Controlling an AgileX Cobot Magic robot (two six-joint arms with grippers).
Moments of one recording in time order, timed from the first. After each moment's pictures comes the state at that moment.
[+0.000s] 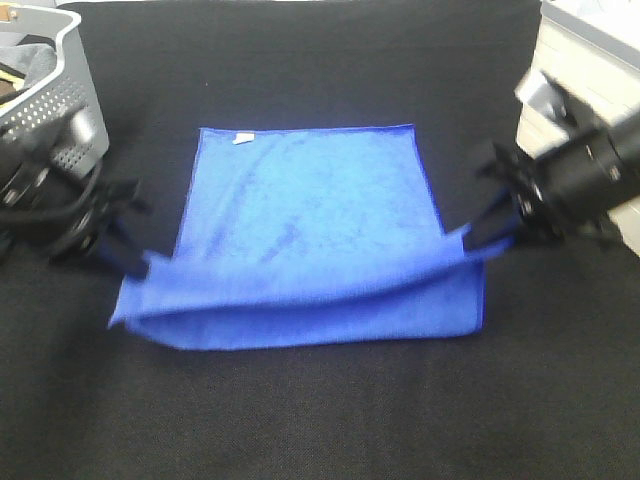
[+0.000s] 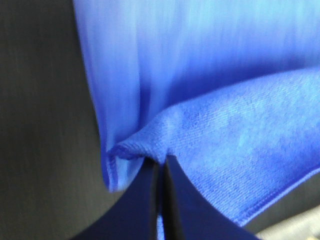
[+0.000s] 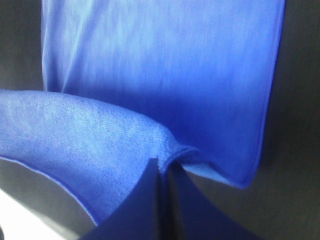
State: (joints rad) left arm -0.21 1.73 -0.98 -0.67 0.69 0.27; right arm 0.10 1.66 -0.91 0.86 0.74 -0.47
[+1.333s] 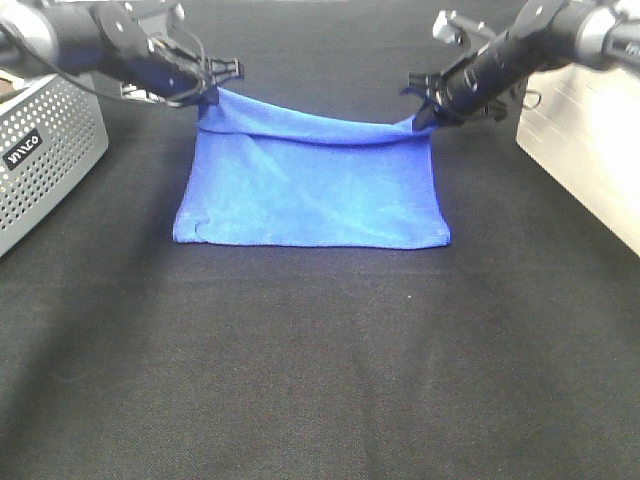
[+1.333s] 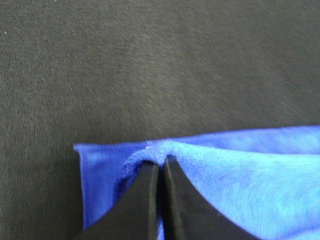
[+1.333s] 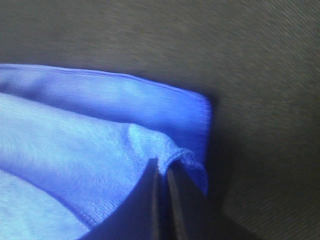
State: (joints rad) left arm -0.21 2.52 -2.09 -0.41 0.34 0.08; right arm 0.10 2.60 -2.24 0.59 0.74 -0.30
